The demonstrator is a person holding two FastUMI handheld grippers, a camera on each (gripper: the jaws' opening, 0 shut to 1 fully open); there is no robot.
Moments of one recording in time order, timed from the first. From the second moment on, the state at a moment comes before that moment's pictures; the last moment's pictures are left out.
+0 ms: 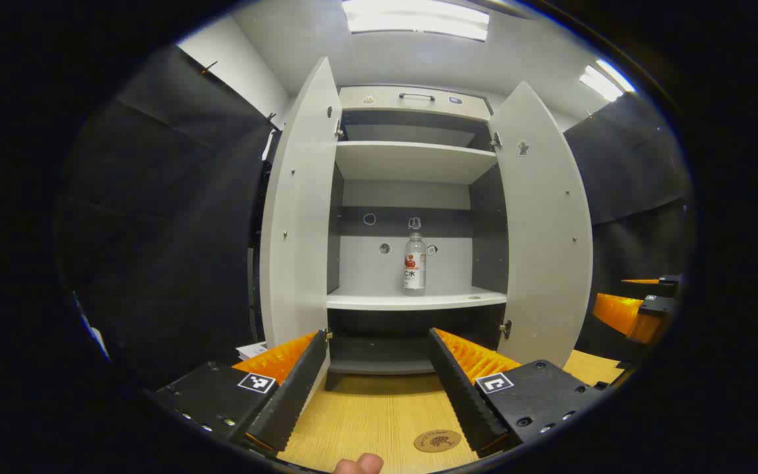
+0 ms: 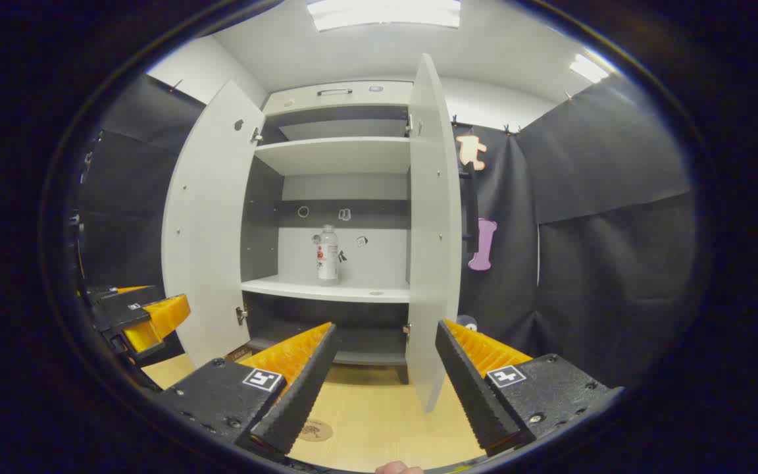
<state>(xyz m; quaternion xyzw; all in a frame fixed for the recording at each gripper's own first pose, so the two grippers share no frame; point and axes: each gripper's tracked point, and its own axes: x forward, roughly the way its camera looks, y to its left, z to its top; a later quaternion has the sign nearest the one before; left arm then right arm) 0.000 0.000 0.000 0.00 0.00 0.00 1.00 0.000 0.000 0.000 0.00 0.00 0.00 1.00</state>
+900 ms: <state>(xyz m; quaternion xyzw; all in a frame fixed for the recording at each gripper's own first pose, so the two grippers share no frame) -0.005 0.009 0.004 0.00 0.00 0.00 1.00 -0.007 0.015 -0.003 -0.01 0.00 0.01 1.00</state>
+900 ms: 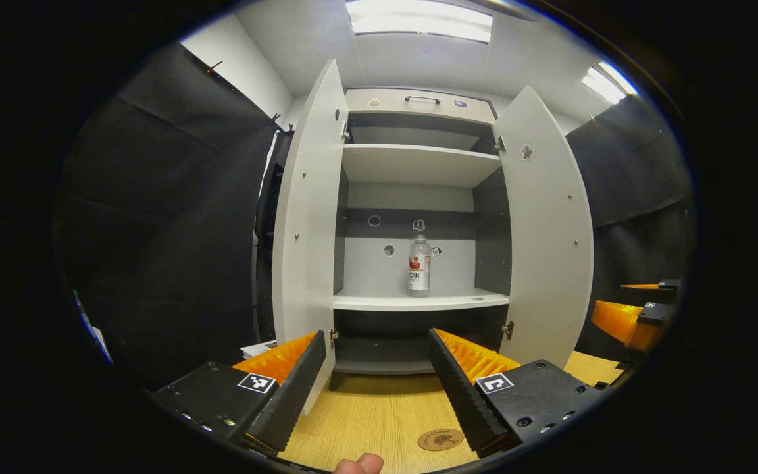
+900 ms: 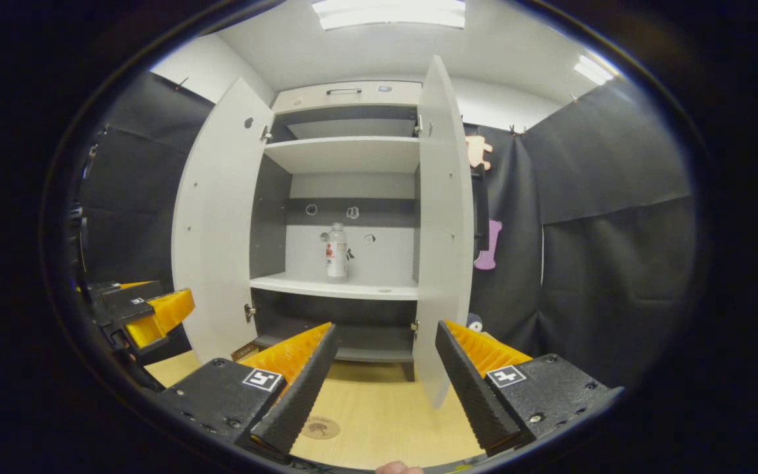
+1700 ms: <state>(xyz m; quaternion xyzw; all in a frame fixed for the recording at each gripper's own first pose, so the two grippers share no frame) 0.033 -0.026 0.026 -0.02 -0.01 -0.06 1.00 -0.010 0.007 0.003 0.00 -0.01 0.00 1.00</state>
